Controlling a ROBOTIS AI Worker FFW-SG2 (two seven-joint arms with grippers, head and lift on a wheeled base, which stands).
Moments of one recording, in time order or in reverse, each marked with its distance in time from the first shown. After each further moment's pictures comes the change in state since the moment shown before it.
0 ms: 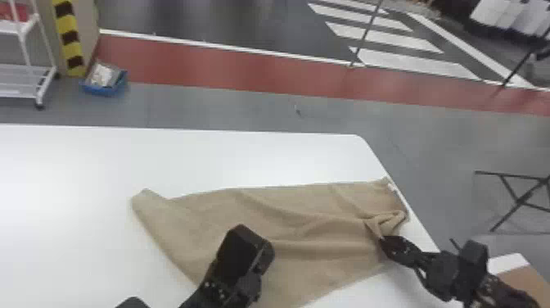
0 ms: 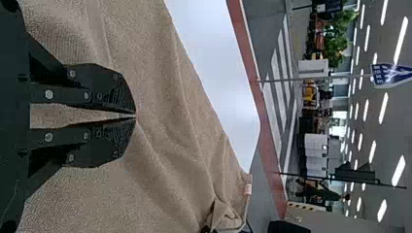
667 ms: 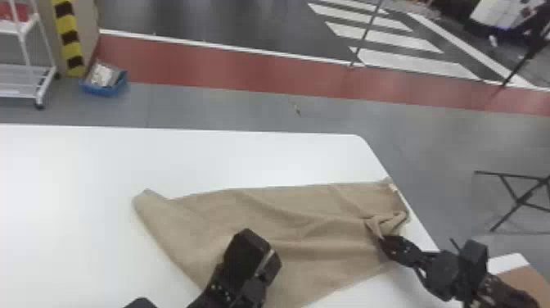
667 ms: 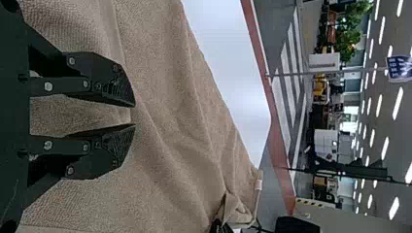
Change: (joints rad) left arm -0.012 -0.011 -0.017 0.025 0.012 0.026 -0.002; right arm 0.000 -0.002 0.002 0.000 -0.004 -0.004 0.000
